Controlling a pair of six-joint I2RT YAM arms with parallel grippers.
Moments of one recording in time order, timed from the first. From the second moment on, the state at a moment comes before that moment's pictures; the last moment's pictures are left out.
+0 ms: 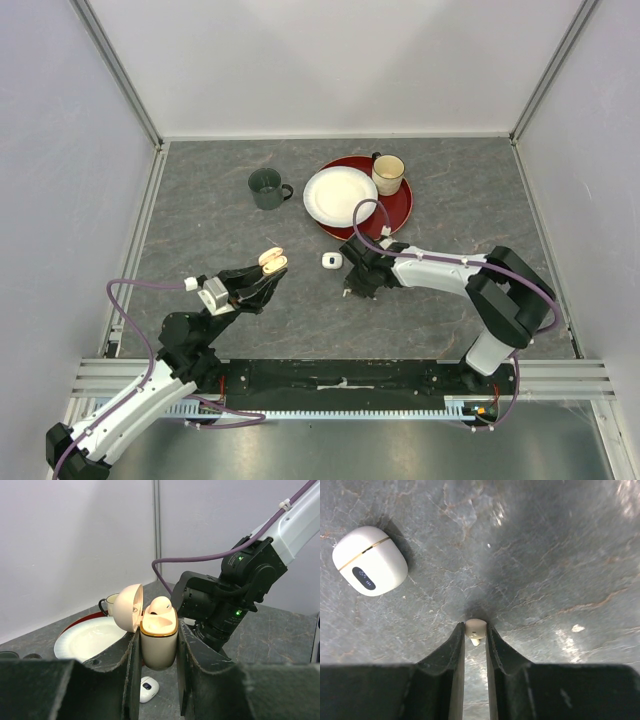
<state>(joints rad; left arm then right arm) -0.72 0.21 0.05 0.63 0.15 -0.04 0.83 1.67 0.92 -0.43 0.16 1.48</state>
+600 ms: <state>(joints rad) -0.72 0.29 0.05 0.64 0.16 -0.04 0.83 1.63 0.92 -0.45 0.25 0.87</state>
